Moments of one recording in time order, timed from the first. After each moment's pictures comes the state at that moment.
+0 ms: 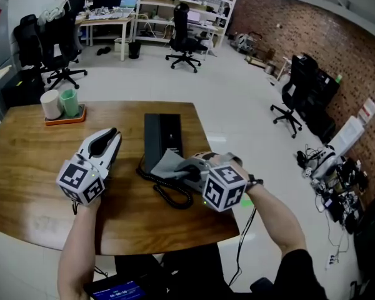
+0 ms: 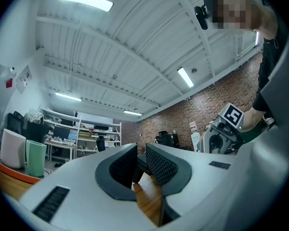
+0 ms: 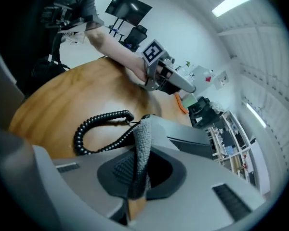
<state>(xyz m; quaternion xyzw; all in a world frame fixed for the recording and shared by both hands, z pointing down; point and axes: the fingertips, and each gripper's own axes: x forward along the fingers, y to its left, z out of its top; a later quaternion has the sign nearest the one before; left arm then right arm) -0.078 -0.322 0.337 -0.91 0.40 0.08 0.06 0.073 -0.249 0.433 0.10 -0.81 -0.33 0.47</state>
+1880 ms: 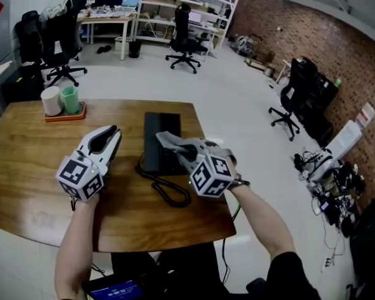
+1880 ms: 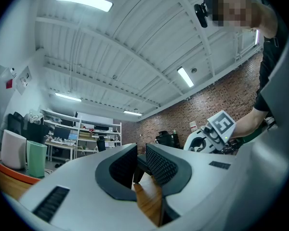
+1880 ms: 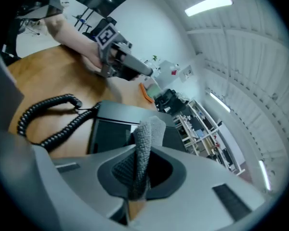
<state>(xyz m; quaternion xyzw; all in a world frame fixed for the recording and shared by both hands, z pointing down) -0.078 -0.323 0.335 -0.91 0.40 0.08 0.06 0.082 -0.322 0.409 0.28 -0.80 -0.32 0.43</state>
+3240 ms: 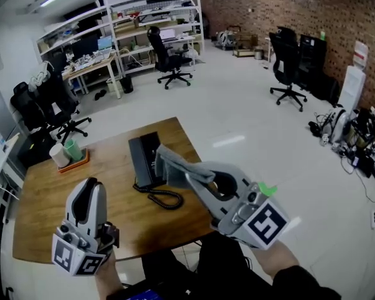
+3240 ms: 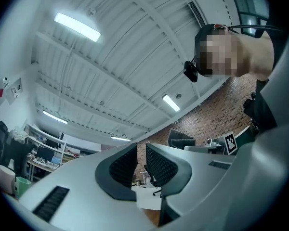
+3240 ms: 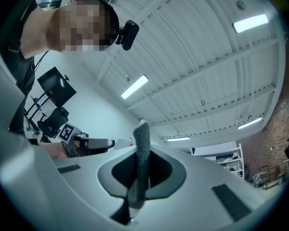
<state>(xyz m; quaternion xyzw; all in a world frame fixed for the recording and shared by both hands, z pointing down) -0.039 -0.111 0.189 -0.91 0.32 0.21 0.12 0.127 -0.087 0.189 0.38 -0.88 -0.24 -0.14</state>
